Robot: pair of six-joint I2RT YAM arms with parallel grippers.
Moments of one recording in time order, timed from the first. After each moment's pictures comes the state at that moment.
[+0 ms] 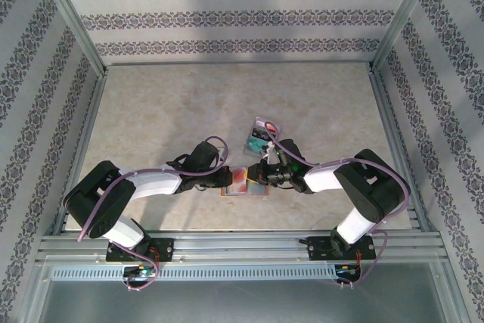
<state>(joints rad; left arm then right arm) -0.68 1.53 0.61 0.03 0.31 -0.69 0.59 1.63 0.48 0.46 -0.65 0.97</state>
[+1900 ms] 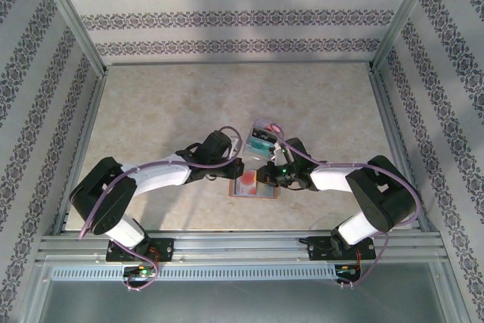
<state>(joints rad) -0.74 1.58 0.82 -0.10 0.26 -0.55 0.53 1.54 0.49 0.18 -0.63 0.80</state>
